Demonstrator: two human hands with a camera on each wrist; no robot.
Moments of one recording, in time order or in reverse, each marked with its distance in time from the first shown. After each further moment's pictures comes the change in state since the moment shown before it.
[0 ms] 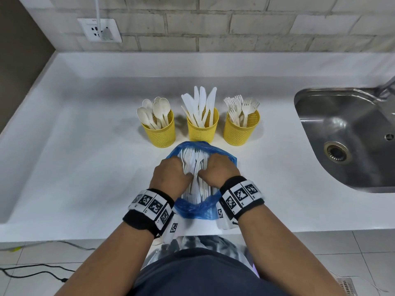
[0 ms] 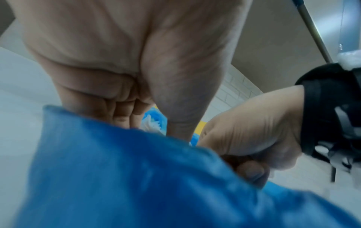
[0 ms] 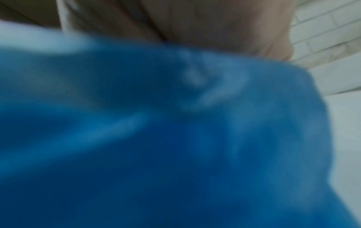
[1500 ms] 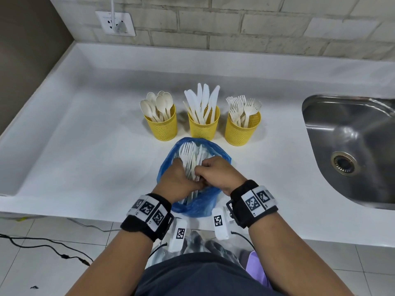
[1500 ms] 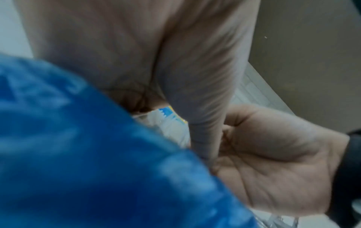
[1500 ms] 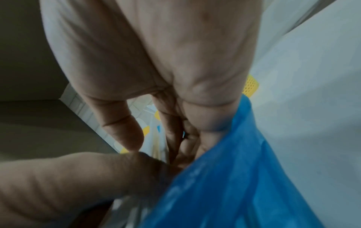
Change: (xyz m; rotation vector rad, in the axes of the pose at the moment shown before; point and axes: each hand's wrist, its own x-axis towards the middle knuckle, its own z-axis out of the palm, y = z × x) left_hand -0.029 0.018 0.020 -0.453 -0.159 -0.175; right_hand -0.018 0.014 -0.009 0.521 -0.163 -0.068
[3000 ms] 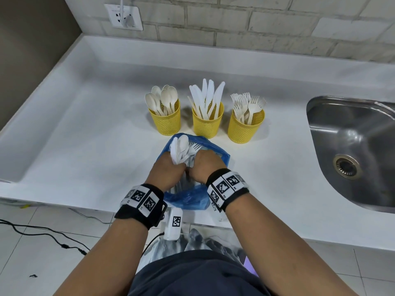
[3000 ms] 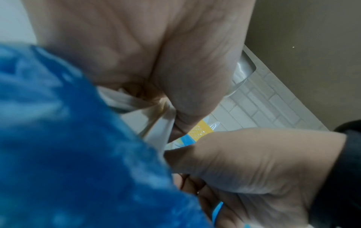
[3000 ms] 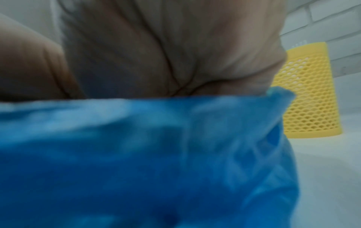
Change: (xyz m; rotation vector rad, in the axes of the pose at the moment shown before) left_hand 0.004 -0.012 -0.015 -0.110 0.155 0.015; right_hand 0.025 -0.009 0.029 -0.767 0.065 -0.119
